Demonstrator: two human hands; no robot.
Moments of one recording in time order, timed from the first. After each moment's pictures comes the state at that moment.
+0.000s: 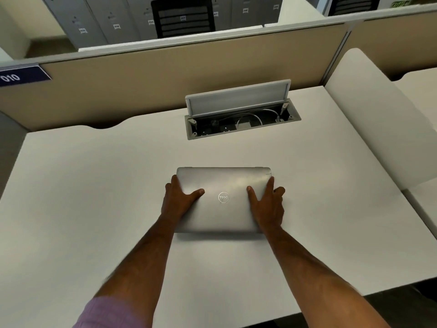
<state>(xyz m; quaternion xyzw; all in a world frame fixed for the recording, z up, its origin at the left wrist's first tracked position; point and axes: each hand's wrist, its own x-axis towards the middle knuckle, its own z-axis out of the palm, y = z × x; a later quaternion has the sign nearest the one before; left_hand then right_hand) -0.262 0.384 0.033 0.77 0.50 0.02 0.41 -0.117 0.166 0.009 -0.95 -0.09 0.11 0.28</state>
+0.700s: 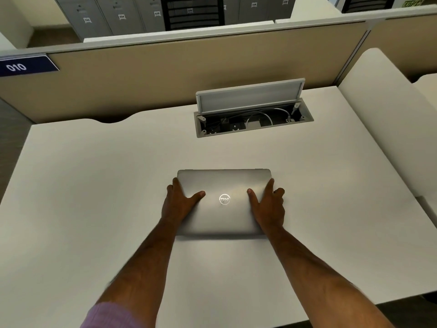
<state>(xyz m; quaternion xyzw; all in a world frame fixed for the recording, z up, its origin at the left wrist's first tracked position) -0.281 0.404 0.017 0.77 0.51 -0.01 0.38 -0.125 0.193 -0.002 -0.96 -0.12 0.14 0.22</state>
